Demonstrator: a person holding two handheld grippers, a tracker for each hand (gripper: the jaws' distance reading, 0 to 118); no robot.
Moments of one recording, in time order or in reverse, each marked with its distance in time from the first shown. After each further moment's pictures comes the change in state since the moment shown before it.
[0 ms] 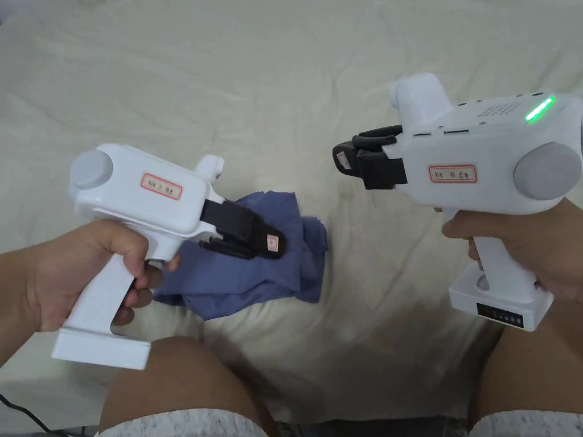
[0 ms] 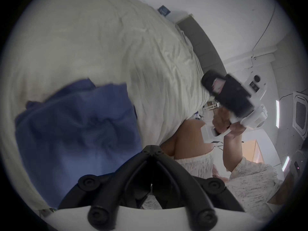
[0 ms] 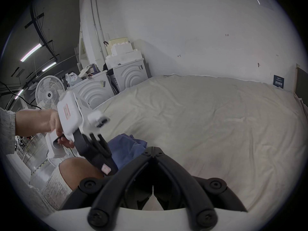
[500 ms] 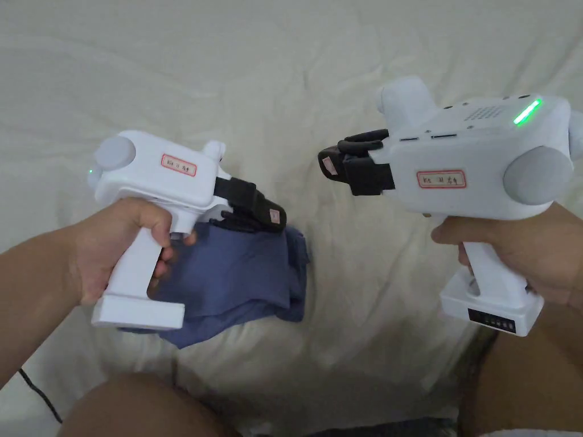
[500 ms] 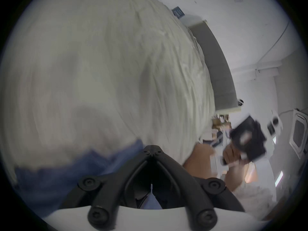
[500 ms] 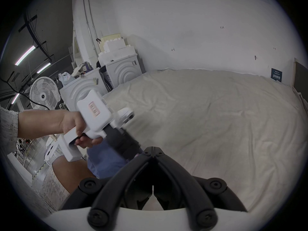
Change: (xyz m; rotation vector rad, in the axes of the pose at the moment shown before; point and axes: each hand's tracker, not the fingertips) left arm -0.045 0.091 -0.052 0.041 0.000 0.101; right arm 0.027 -0.001 -0.025 -0.049 -0.039 -0.035
